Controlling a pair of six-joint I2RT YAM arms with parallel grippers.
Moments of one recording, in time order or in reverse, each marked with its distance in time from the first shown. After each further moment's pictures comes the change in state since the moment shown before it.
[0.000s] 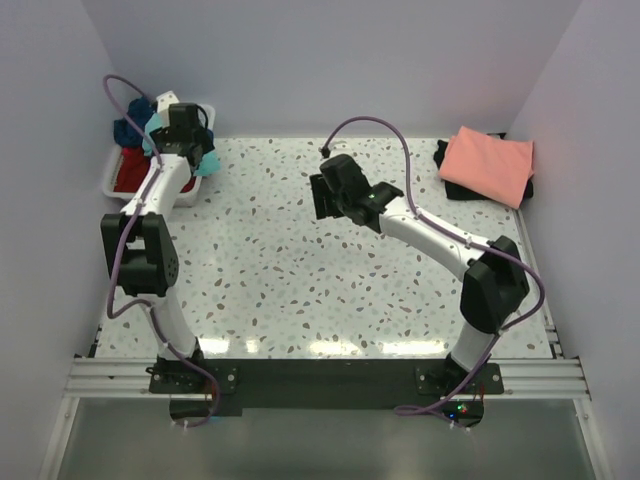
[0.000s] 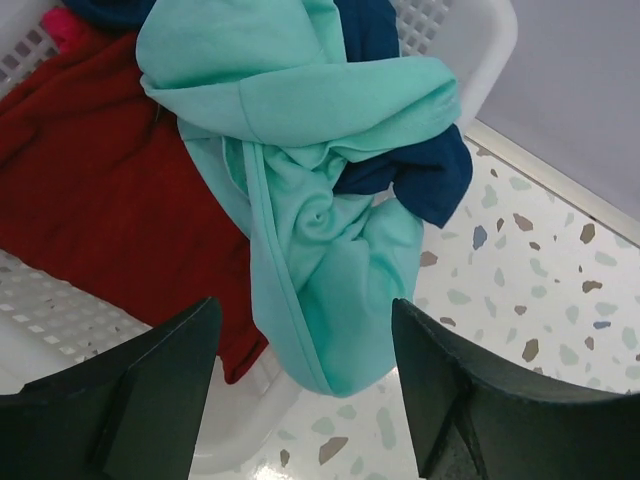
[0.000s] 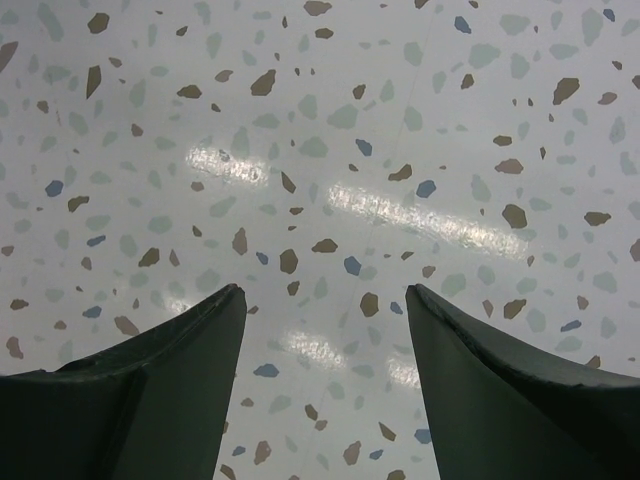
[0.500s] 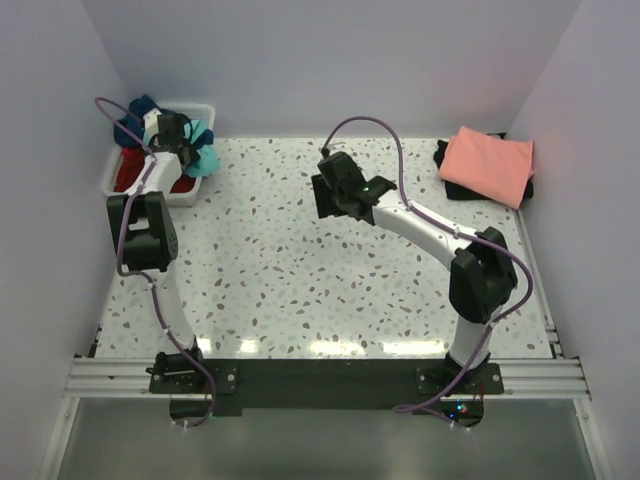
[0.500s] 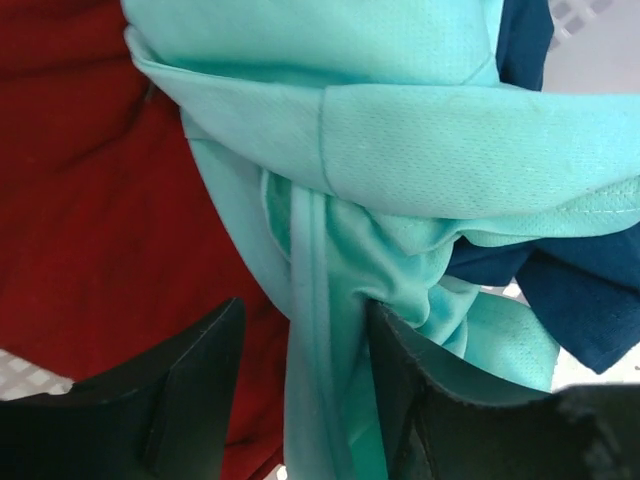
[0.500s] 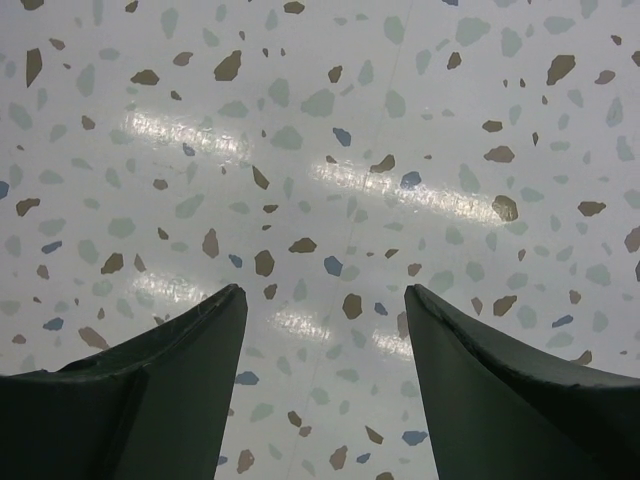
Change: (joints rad) left arm 0.131 0.251 0.122 0.018 0.088 -0.123; right arm -0.027 0.077 0.049 -0.056 0.000 0.001
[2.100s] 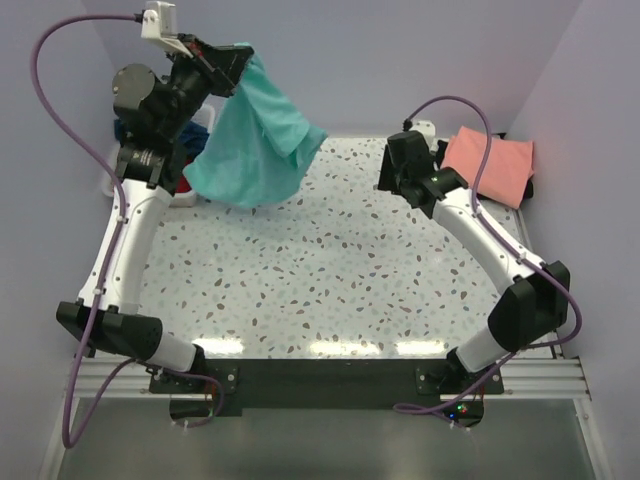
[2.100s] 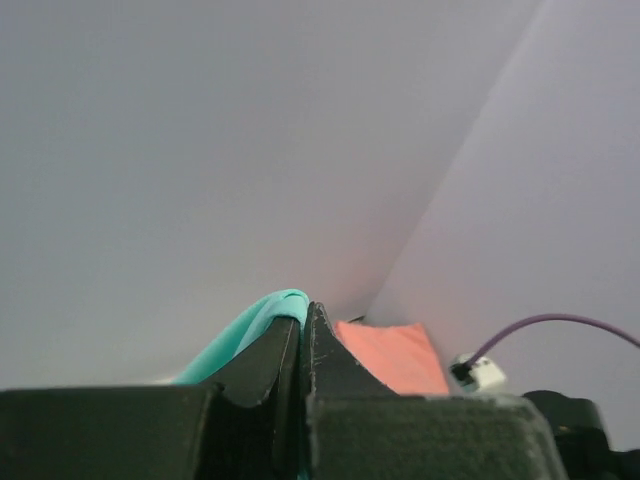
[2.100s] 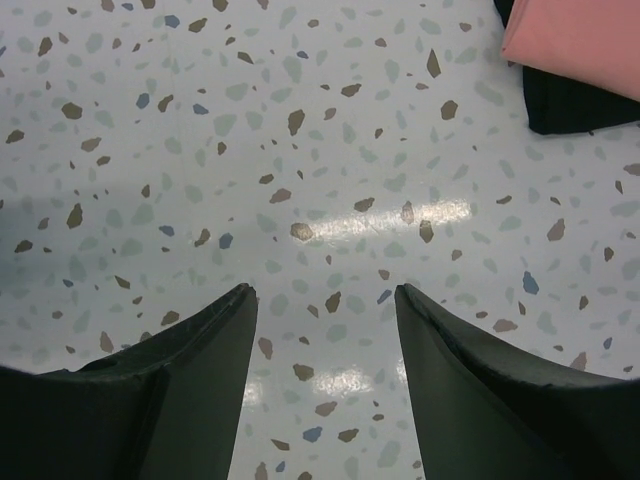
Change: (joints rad) left arm -0.325 -0.663 0.019 0.304 0.646 0.019; right arm -0.253 -0.261 -0.081 -0.061 0.114 0.091
